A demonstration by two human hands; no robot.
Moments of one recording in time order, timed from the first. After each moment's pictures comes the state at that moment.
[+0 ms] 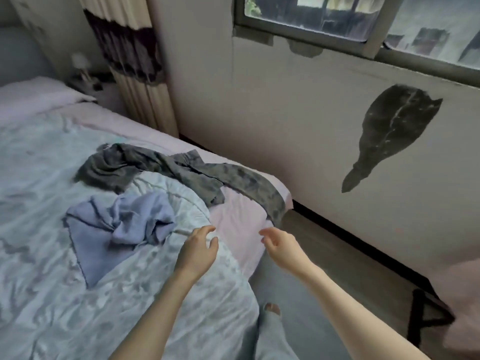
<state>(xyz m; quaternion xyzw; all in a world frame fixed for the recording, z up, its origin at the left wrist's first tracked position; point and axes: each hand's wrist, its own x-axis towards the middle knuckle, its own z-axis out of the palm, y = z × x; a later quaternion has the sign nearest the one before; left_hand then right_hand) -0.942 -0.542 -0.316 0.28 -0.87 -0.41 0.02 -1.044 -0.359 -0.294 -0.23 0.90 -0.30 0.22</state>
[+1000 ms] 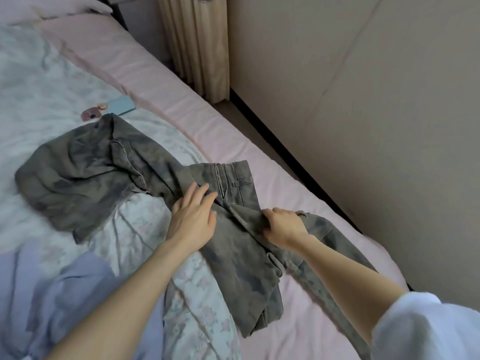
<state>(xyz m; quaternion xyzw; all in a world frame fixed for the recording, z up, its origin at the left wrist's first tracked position) -1.277 -0.904 -0.538 0.33 -0.93 -0.18 -0.04 -1.446 -0.757 -0.570 -0.48 0.84 0.05 0.24</state>
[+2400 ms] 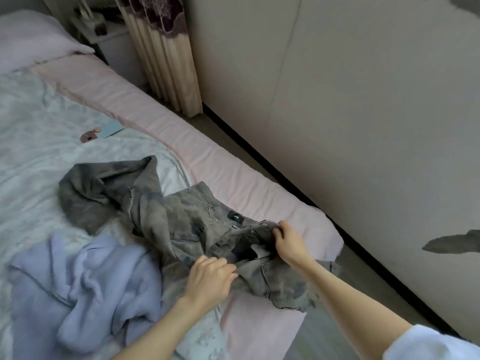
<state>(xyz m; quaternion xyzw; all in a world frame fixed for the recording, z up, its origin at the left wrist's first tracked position) -1.194 -0.705 -0.439 0.09 -0.99 -0.13 0.01 -1.376 -0.583 -0.463 -0.19 0.91 -0.25 0.28</state>
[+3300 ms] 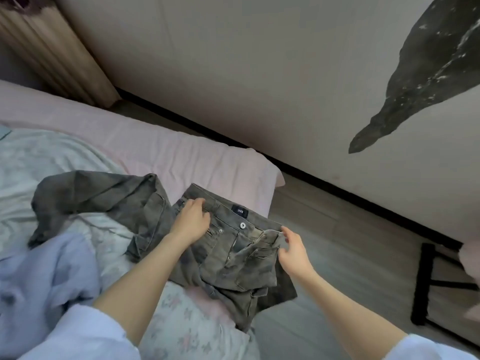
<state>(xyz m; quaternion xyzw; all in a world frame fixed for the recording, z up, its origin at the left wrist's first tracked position) -1.270 -0.612 -0.490 0.22 -0.92 -0.28 -0.20 -1.272 -0.356 -0.518 0.06 0.87 -0.37 0.31</state>
